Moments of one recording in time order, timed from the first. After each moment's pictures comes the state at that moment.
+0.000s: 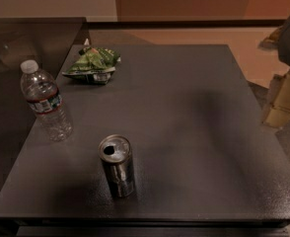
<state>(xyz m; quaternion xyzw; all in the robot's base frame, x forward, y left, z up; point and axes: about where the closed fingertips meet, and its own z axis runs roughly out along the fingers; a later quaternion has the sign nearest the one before) 0.438 -0.217 0.976 -0.60 0.78 -0.03 0.16</state>
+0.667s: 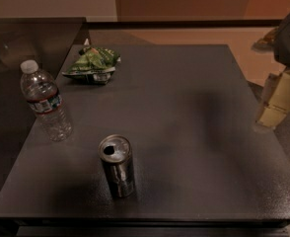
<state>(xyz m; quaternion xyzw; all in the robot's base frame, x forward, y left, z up) 0.438 -0.206 0.975 -0.60 0.78 0.00 0.18</state>
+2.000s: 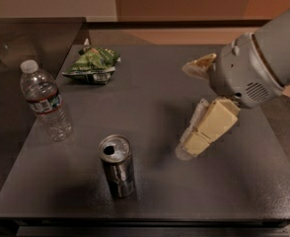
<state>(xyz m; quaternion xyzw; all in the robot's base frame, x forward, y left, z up) 0.401 -0.066 0.960 -0.62 0.71 0.19 0.30</state>
